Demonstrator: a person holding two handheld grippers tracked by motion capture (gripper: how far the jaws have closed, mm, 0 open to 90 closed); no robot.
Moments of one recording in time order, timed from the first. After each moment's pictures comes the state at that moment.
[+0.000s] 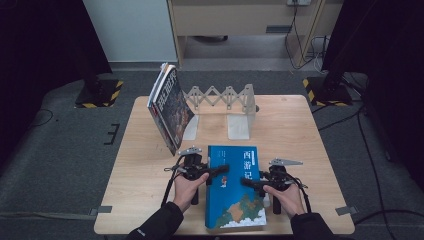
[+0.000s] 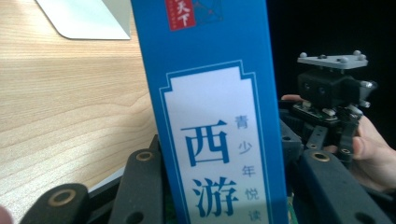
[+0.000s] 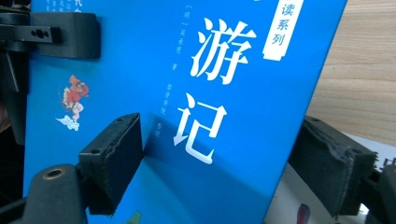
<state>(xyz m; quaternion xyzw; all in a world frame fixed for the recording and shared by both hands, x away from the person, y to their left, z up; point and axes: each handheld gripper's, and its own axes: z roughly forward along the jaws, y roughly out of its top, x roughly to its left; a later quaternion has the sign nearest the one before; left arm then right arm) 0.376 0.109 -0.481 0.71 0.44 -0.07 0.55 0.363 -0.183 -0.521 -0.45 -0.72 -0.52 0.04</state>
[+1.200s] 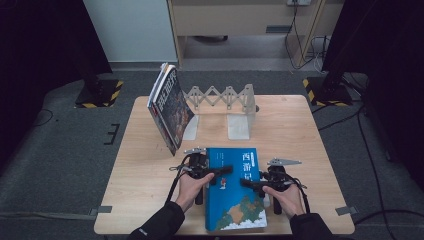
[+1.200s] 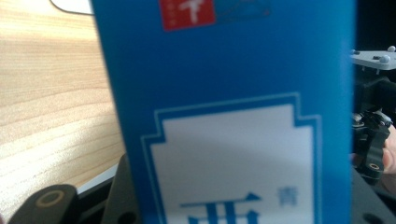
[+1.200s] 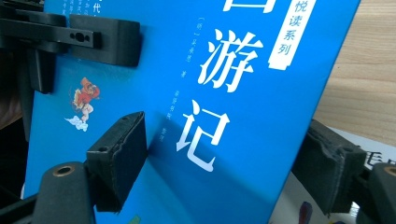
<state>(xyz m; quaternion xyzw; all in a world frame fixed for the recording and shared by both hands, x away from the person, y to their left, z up) 0.384 0.097 -0.493 0.70 0.47 -0.10 0.53 0.363 -0.181 -0.518 -0.44 -0.74 -0.51 0.04</state>
